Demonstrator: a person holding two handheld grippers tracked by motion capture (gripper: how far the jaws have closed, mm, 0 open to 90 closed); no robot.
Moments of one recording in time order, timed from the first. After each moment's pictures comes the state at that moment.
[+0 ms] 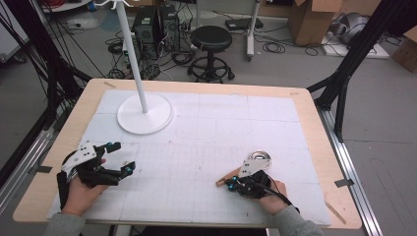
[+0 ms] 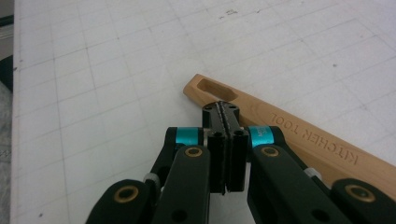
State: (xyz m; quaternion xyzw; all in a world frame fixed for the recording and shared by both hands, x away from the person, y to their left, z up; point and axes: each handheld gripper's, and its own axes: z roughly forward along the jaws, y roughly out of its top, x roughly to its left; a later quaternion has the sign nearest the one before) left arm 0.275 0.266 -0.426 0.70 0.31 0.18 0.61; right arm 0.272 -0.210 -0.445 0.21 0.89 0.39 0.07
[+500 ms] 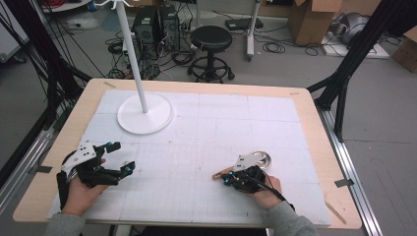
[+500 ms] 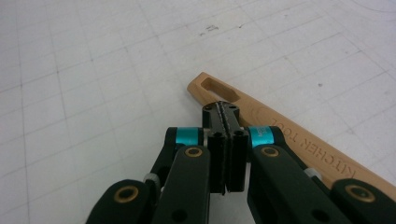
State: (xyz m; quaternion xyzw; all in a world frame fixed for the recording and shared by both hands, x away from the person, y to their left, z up) left arm 0.275 0.266 -0.426 0.70 0.32 0.18 0.61; right arm 0.286 -0.196 -0.445 0.22 0.89 0.39 0.08
